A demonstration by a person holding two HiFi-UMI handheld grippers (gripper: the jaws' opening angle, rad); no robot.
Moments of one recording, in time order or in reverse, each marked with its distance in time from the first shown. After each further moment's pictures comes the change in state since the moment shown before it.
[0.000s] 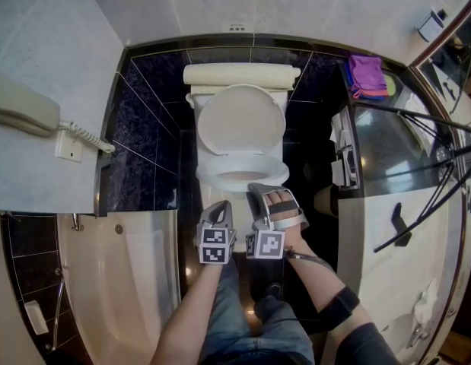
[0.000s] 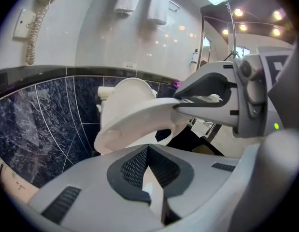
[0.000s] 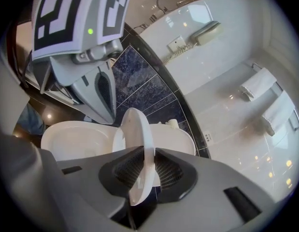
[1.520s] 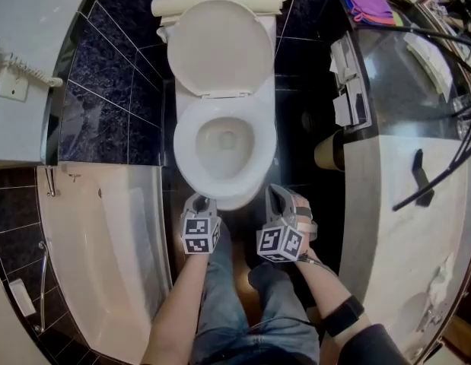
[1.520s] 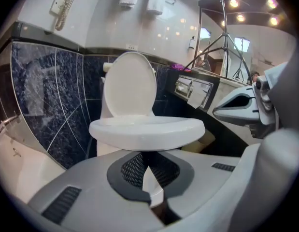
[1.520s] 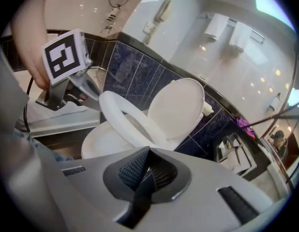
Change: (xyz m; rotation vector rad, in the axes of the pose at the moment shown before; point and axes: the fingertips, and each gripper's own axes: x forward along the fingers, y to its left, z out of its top) left arm 0.010 -0.028 -0.200 -0.009 0.046 0.066; right arm -0.071 0.202 -0.139 0.574 0.124 0.056
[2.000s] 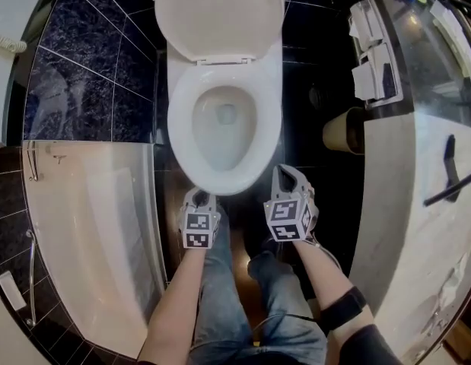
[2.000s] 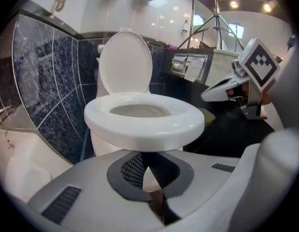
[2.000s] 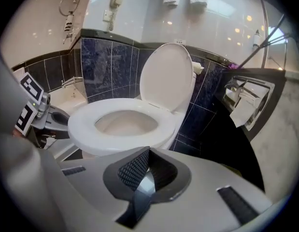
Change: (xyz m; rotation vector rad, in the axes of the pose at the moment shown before) left arm 0.039 -0.012 -0.116 0.049 0.089 -0.047; right arm 0.062 0.034 -0.085 0.414 0.102 0.038
